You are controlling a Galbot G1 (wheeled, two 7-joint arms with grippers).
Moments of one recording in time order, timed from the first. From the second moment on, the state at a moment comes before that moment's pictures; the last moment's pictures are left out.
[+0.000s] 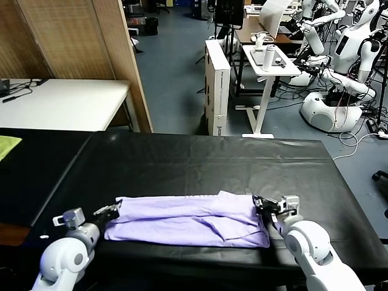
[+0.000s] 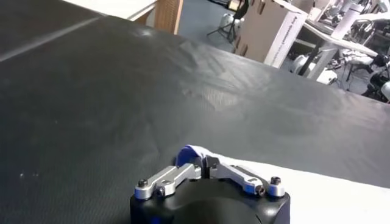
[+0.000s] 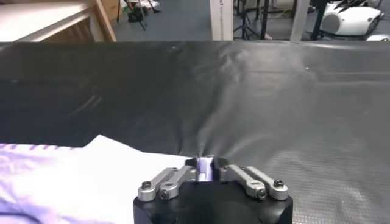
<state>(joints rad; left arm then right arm) 1.36 -1.16 -0.63 -1.96 -0.78 0.63 -0.17 -1.20 1.09 0.40 1.92 0.64 -0.73 0.17</state>
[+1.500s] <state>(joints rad) 1.32 -1.04 -0.71 -1.93 -1.21 0.74 -0.16 -1.40 0.99 0.59 2.18 0.68 -0.63 0.12</state>
